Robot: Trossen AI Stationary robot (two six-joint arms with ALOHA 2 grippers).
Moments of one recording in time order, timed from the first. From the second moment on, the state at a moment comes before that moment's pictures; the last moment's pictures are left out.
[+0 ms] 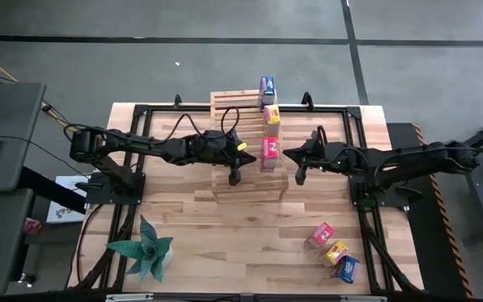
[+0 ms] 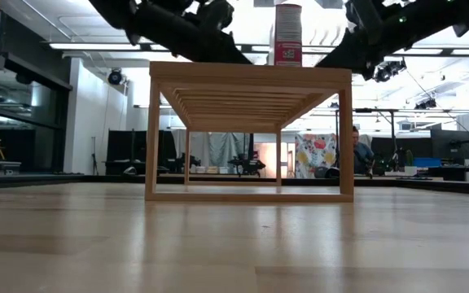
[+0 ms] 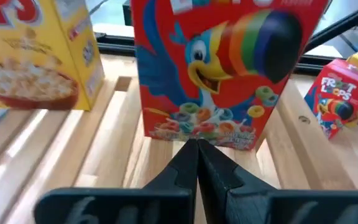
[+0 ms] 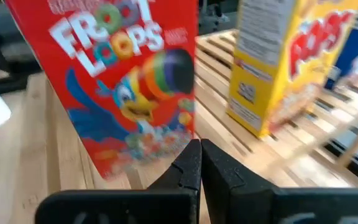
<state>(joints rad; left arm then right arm) 0.13 1.57 0.97 0.21 0.02 -0.02 -0.02 0.94 0.54 0.08 0.34 0.15</state>
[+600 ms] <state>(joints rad) 0.20 1.08 0.60 0.47 0.03 0.07 -0.03 0.65 0.54 0.06 0.34 0.17</state>
